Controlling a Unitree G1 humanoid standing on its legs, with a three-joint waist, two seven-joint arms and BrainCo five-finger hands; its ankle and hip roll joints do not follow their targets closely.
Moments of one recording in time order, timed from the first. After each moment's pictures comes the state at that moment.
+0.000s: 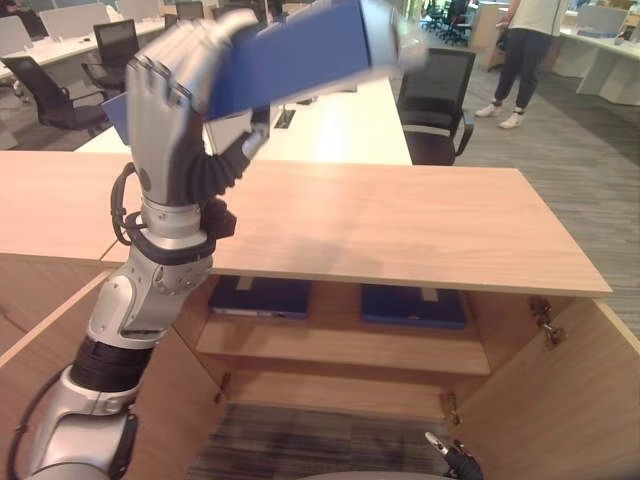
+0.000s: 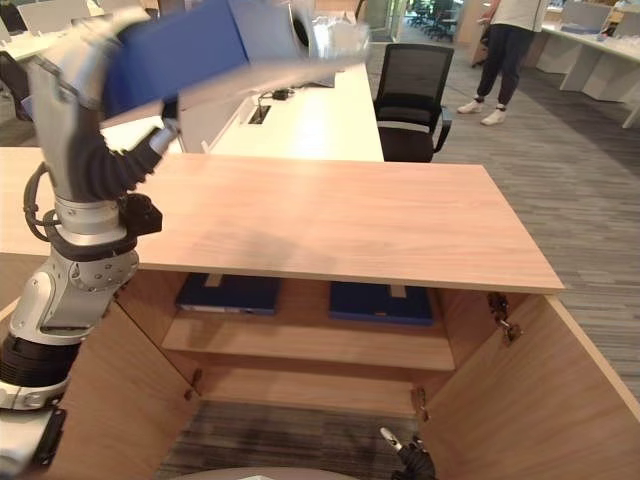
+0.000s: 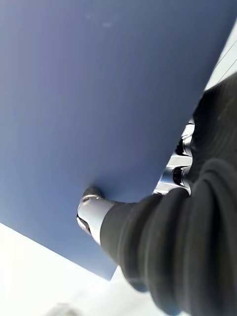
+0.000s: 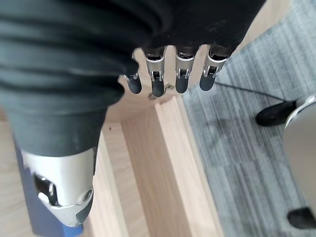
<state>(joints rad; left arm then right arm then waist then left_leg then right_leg) -0.53 0.61 -0.11 -0.33 0.55 -0.32 0.66 0.09 -0.15 0.19 1.14 0.57 -0.23 -0.12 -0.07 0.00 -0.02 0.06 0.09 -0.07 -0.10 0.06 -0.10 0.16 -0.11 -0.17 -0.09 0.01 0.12</state>
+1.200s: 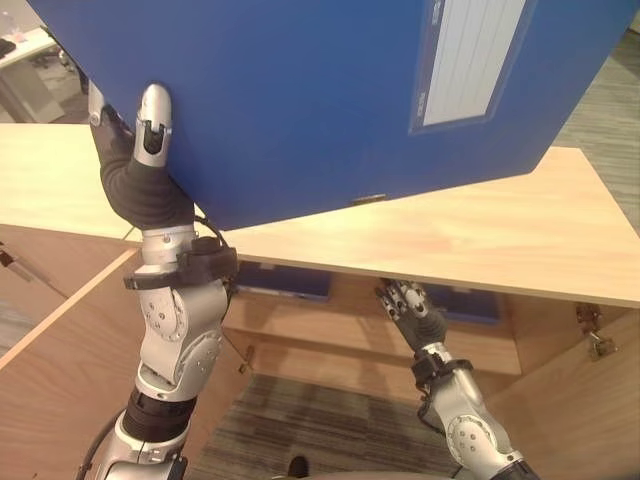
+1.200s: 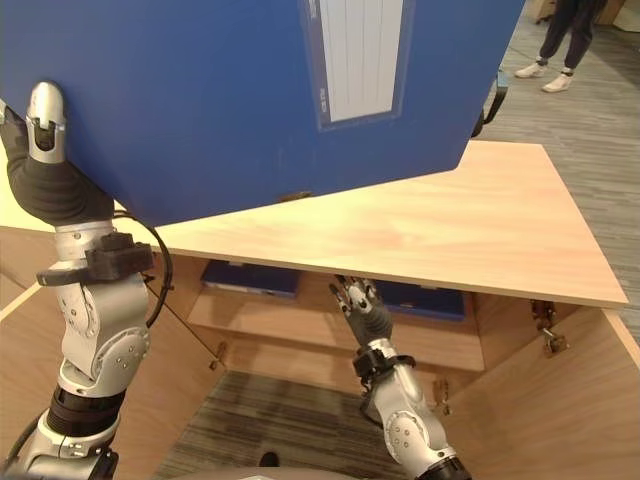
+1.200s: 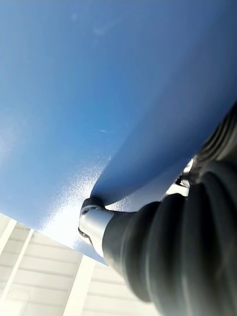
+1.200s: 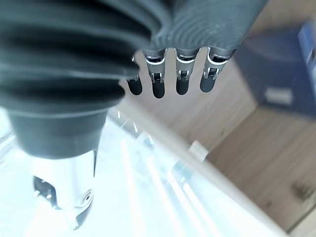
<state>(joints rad) -0.29 0.39 -0.13 -0.51 -0.61 -0.36 0.37 0.08 -0.30 0.40 -0.03 1.04 -0.24 0.05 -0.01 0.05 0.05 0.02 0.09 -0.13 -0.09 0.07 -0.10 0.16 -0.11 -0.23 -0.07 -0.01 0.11</state>
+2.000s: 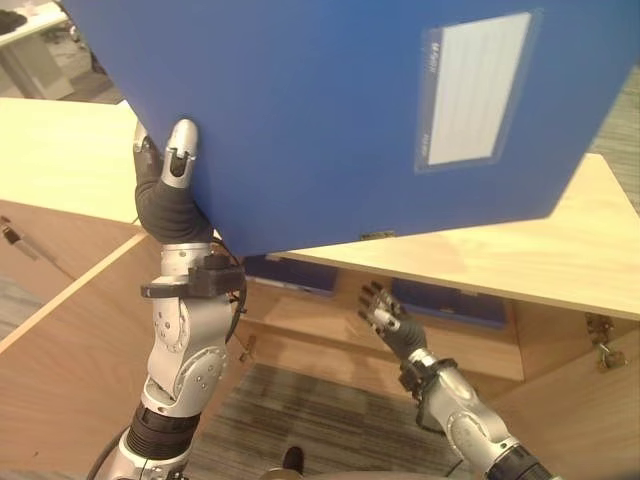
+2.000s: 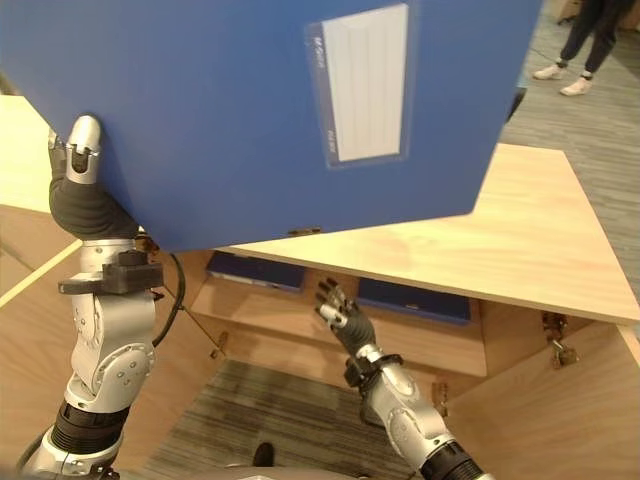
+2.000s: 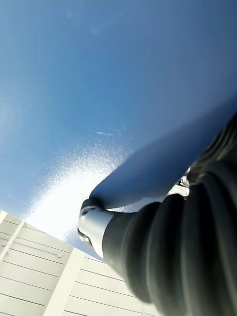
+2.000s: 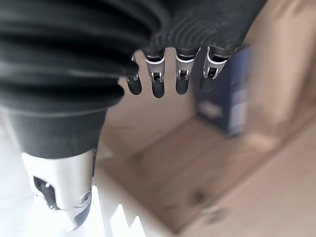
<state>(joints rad) -0.24 0.36 -0.16 -0.51 -0.70 -0.32 0.29 -0.04 -0.38 0.56 0.24 0.85 -0.10 0.08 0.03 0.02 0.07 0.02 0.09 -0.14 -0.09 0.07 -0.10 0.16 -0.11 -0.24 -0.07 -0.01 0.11</state>
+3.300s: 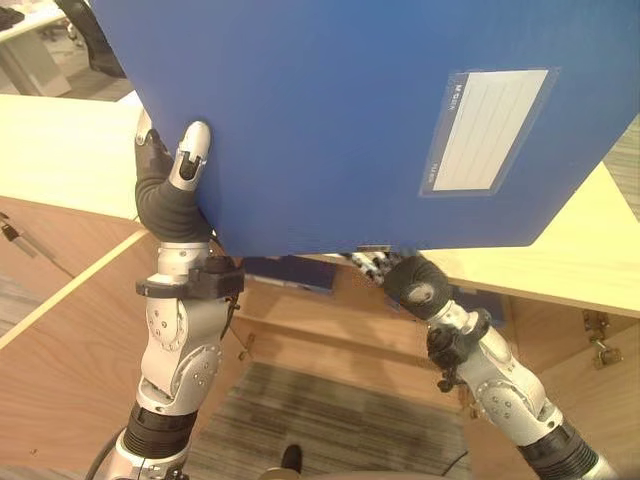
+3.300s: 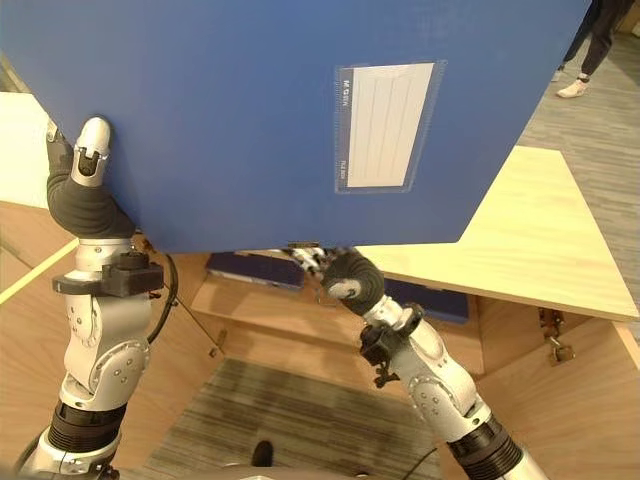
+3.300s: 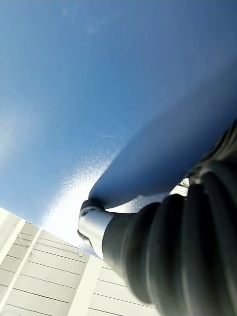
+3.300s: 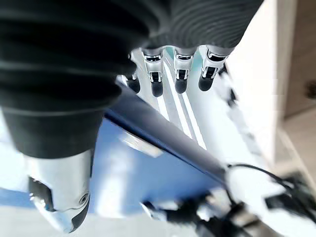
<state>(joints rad) -0.23 0.36 -0.11 -0.51 -0.64 -0.29 0.23 -0.06 -0.45 0.38 -0.30 1.01 -0.15 0.32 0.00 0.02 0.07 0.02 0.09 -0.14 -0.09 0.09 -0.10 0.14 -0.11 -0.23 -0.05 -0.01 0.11</state>
